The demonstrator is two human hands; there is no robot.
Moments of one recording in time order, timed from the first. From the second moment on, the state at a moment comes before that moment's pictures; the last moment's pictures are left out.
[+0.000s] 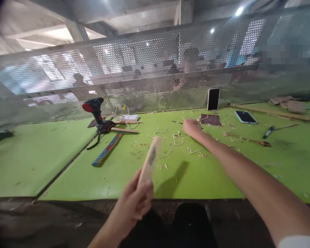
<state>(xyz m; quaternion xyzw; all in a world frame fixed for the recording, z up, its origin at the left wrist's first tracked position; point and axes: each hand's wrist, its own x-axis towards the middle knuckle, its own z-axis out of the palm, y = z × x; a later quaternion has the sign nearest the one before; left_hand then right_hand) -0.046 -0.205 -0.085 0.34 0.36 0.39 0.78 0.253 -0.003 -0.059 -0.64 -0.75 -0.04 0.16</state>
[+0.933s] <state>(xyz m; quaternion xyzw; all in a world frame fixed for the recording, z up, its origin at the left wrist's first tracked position) -0.065 -0.242 -0.102 0.31 0.35 0.43 0.77 0.248 -0.038 -0.021 -0.73 -0.68 -0.04 0.08</state>
